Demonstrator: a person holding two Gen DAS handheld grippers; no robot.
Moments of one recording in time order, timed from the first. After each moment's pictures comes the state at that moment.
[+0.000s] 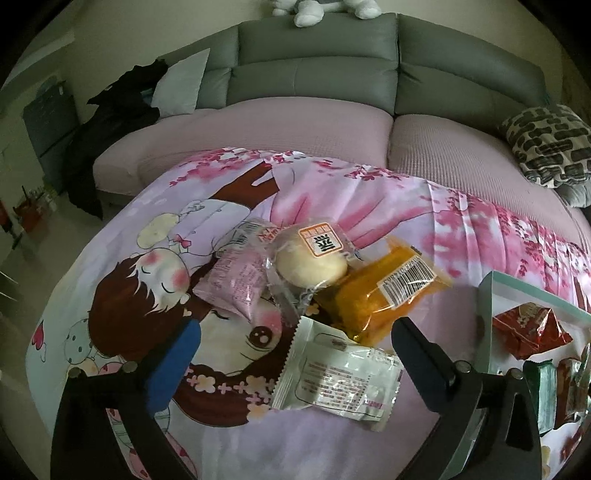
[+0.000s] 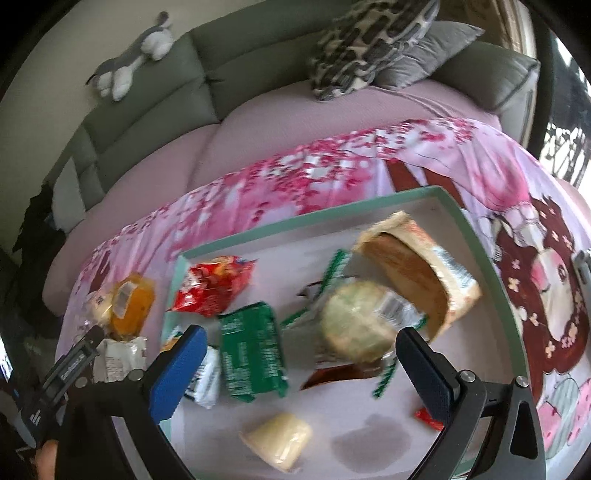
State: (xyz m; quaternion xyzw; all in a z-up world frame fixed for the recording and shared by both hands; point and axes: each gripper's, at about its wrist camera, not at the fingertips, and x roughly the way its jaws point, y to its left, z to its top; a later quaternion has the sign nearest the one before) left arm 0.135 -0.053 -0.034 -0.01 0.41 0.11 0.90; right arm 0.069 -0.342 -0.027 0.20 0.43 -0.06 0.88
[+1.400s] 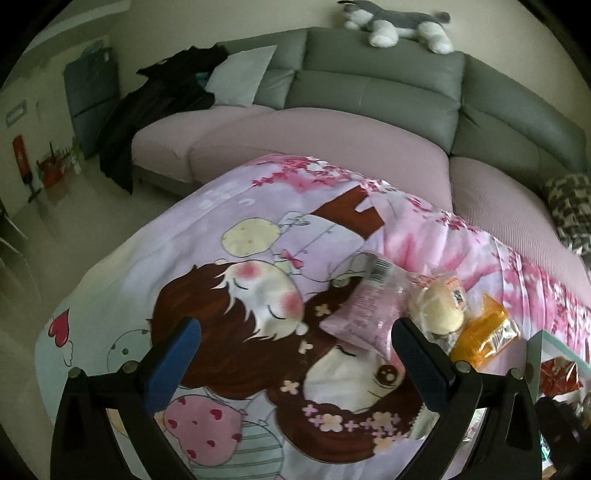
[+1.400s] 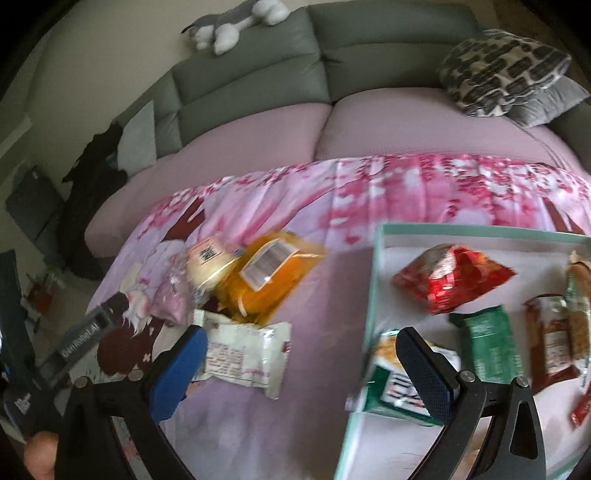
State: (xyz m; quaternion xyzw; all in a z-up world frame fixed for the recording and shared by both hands) left arm 0.125 0.064 -0.022 -0.09 0.38 0.17 0.90; right arm 0.113 -0.168 -0.037 0.13 0.42 0.07 0.90
